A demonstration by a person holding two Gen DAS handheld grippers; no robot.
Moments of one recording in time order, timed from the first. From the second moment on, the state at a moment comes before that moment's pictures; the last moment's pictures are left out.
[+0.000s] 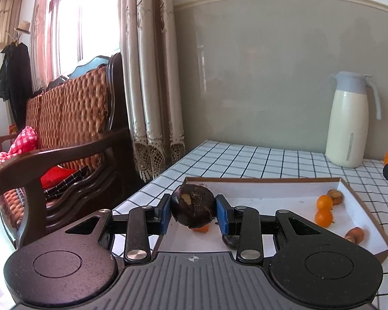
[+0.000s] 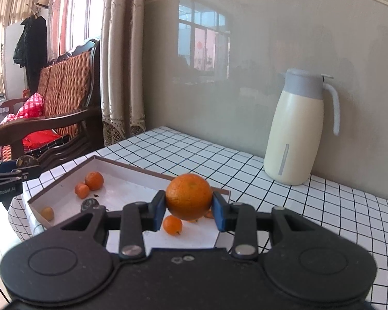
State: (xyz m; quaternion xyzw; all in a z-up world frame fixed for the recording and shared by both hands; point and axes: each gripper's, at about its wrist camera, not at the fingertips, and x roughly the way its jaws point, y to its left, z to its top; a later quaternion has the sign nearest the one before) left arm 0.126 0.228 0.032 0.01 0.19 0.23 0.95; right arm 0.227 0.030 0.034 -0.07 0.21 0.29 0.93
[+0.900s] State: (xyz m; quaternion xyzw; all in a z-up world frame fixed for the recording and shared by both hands) left arm 0.137 0.221 0.001 0.03 0.13 0.27 0.96; right arm 0.264 0.051 -0.010 -0.10 0.18 0.27 0.94
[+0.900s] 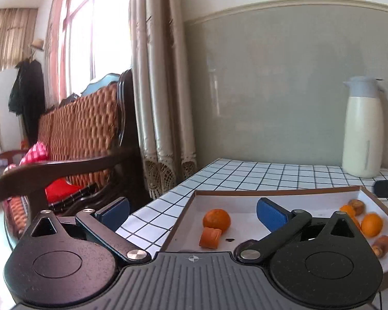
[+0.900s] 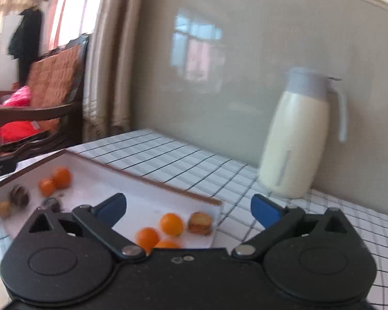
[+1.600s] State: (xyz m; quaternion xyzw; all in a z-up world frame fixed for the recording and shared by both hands) left arm 0.127 0.216 -0.002 0.00 0.14 0.26 0.96; right arm 0.262 0.040 -0.007 -0.06 0.20 0.27 0.94
